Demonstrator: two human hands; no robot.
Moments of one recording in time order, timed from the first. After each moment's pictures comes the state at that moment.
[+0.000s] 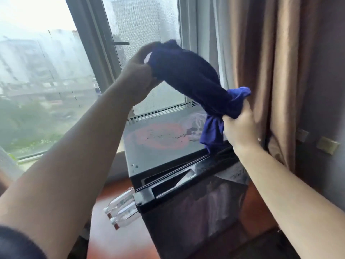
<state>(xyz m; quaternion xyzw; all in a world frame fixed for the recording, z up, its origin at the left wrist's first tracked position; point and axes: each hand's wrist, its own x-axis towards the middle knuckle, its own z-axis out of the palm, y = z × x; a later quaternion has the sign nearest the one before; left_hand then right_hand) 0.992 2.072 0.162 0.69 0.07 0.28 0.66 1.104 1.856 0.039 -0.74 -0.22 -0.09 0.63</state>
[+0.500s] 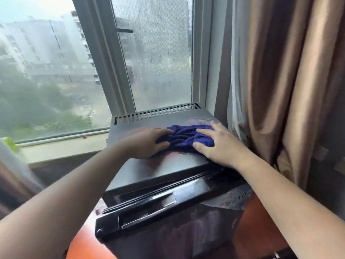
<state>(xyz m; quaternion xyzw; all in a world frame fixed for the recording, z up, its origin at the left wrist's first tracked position) 1.023 2.087 0.032 0.98 0.19 0.00 0.12 1.175 1.878 0.027 -0.85 -0.46 0.11 0.24</state>
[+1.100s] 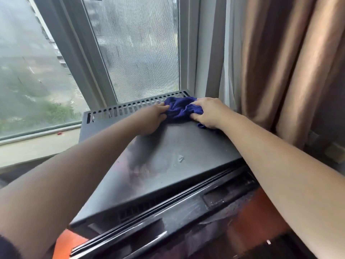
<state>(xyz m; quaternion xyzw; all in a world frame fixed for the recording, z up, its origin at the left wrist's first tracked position) 1.137 2.139 0.014 0.98 0.18 0.03 0.12 1.287 1.971 0.020 -0.87 -0.47 0.04 0.17</state>
